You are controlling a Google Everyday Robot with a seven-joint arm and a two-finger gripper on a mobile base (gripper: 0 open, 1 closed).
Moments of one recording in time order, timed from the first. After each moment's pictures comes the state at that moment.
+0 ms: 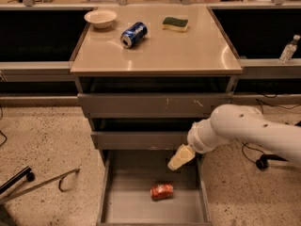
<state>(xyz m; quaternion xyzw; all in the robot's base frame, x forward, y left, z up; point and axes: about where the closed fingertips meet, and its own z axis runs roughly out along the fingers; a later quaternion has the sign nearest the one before) 0.535 -0.123 0.609 -0.46 0.85 0.10 0.24</state>
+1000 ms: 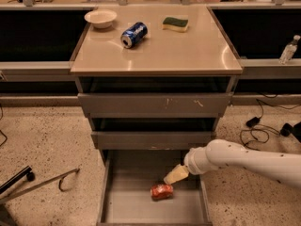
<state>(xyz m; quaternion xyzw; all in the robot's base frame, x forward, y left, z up) 0.541 -0.122 0.454 -0.37 0.88 0.17 0.24</state>
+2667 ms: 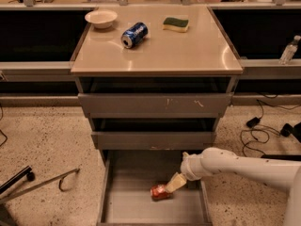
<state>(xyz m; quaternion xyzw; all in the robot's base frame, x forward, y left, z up) 0.543 -0.119 0.389 -0.46 0.83 0.16 0.25</state>
